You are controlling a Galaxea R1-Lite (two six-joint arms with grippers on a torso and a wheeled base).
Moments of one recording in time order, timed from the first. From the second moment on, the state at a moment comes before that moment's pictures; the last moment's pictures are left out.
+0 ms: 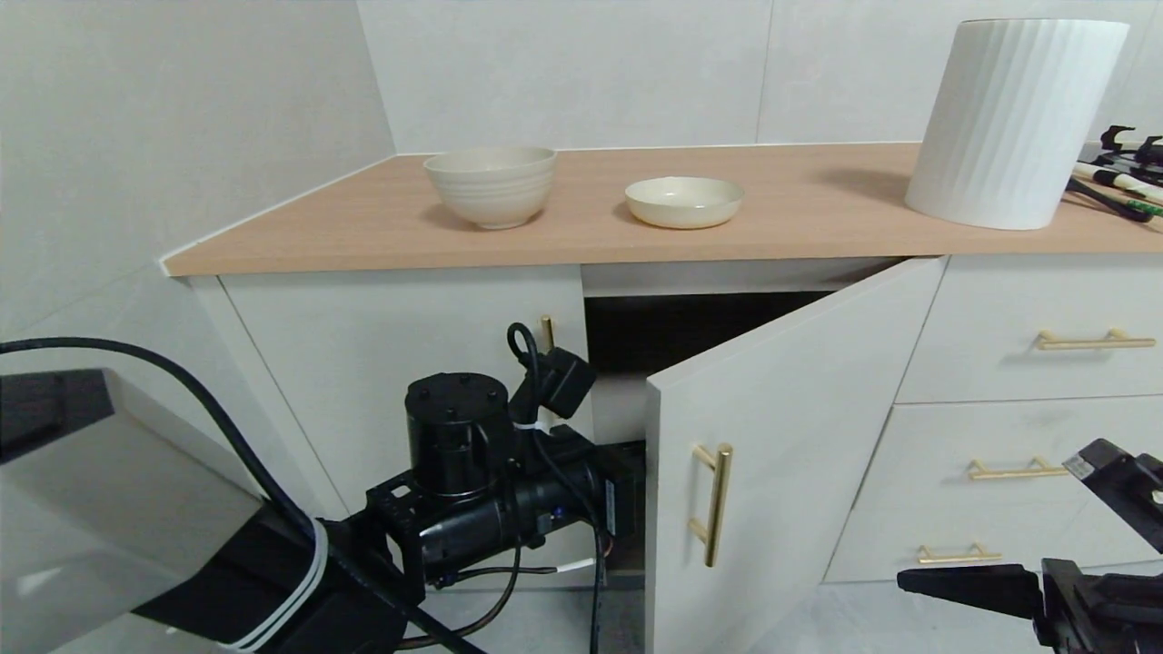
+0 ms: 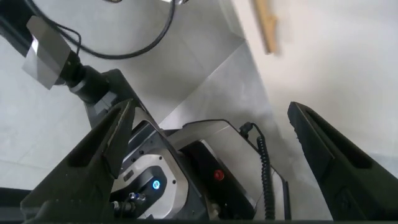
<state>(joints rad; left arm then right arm) -0.69 1.98 -0.68 -1.13 -0.33 -0.25 0.48 1.15 -0.29 -0.48 0.57 0.20</state>
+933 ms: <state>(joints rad) -0.74 2.08 -0.80 -1.07 -0.29 -0.25 0.51 1.07 -0.27 -0.48 0.58 0.20</state>
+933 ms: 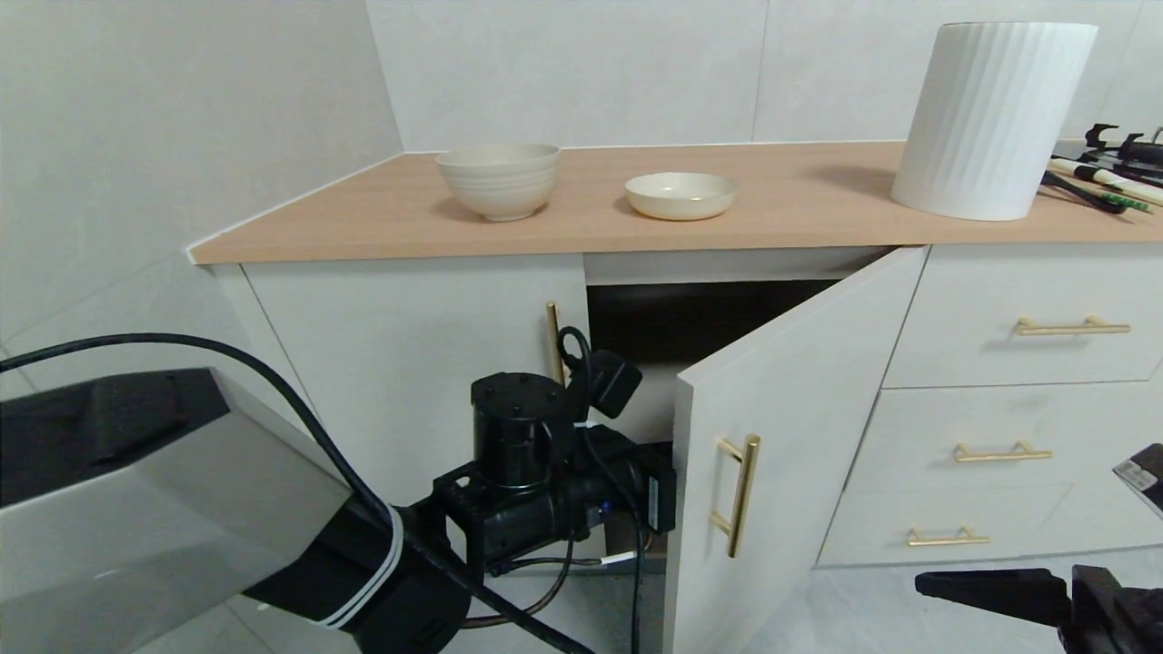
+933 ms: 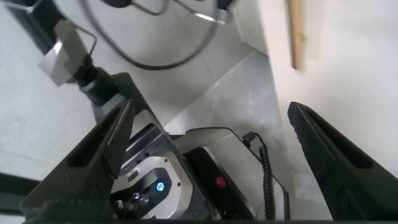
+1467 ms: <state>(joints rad) -1.00 2.08 -0.85 -1.06 -0.26 -0.34 0.56 0.98 -0.26 -0.48 0.68 0.20</state>
